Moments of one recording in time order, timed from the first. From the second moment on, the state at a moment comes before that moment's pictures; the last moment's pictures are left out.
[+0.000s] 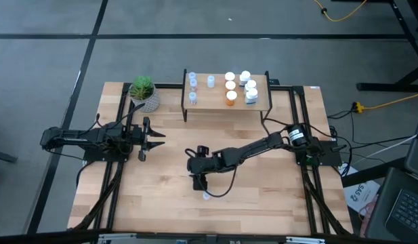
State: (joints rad) left arm 0.02 0.08 0.01 0.04 -0.01 0.00; right arm 0.24 2.18 1.58 -0.25 0.19 0.23
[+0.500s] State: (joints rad) left arm 0.02 0.08 0.01 0.04 -0.01 0.00; right arm 0.24 2.19 1.58 -0.23 0.19 0.26
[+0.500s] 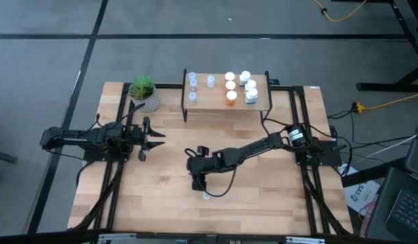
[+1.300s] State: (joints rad) left arm 0.02 0.08 0.01 0.04 -0.01 0.00; right arm 0.11 2.06 2.29 -1.12 0.53 0.22
